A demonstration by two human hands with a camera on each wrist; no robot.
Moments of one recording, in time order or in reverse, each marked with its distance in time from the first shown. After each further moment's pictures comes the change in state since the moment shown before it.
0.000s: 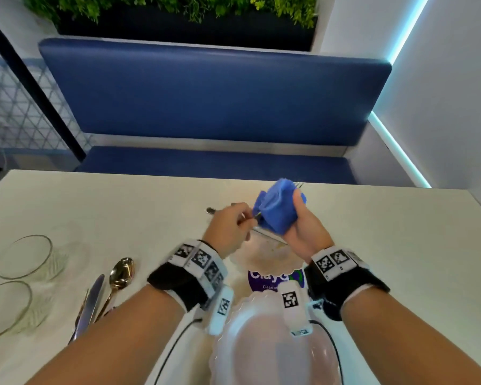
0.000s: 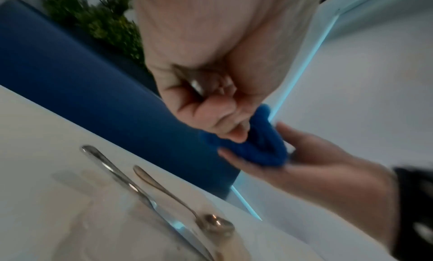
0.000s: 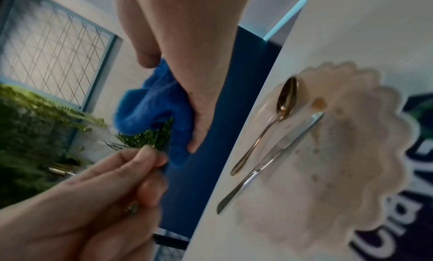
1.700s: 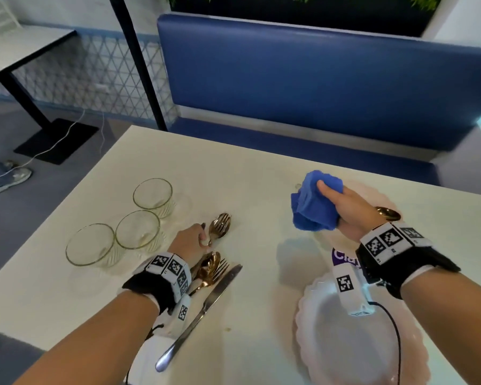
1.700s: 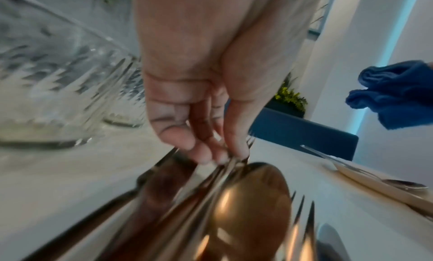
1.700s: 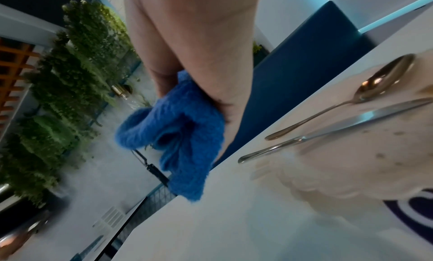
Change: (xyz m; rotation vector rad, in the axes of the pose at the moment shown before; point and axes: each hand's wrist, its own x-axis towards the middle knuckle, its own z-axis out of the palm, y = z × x) left_hand -0.143 -0.183 -0.135 0.303 0.168 -0.558; right_hand -0.016 0.051 0.100 -0.641 -0.213 0.073
